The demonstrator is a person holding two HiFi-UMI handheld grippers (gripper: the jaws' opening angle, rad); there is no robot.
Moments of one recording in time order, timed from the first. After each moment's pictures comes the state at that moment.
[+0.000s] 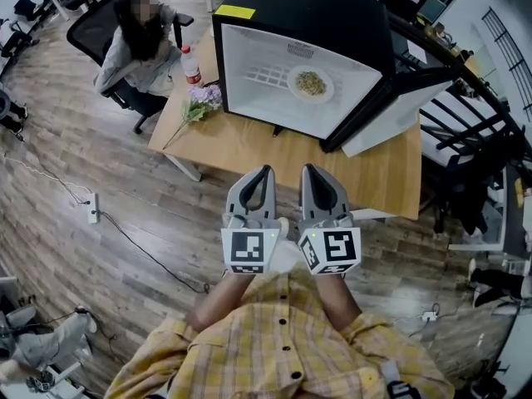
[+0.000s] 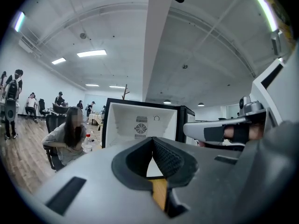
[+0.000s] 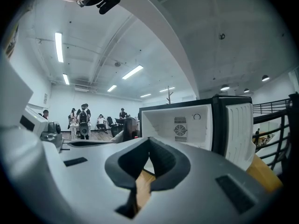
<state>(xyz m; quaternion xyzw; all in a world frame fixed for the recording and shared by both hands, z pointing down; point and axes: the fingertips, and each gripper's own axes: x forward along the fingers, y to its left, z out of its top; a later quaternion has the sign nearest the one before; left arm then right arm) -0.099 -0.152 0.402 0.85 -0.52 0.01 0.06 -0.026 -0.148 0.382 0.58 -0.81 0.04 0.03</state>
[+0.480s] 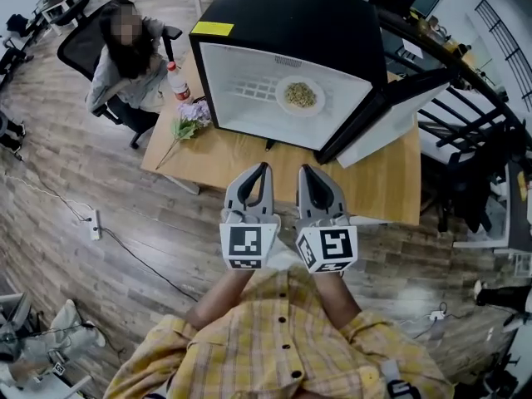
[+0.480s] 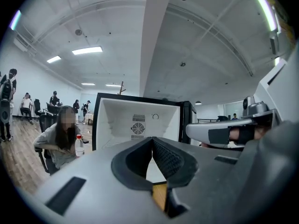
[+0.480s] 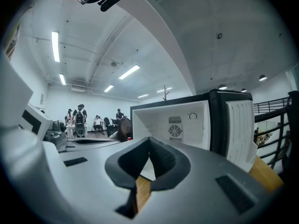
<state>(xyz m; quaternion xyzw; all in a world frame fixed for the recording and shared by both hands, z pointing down) -0.074 -0.207 0.411 0.86 -0.50 0.02 0.05 -0.002 -0.192 0.394 0.60 -0.80 0.04 0.03</state>
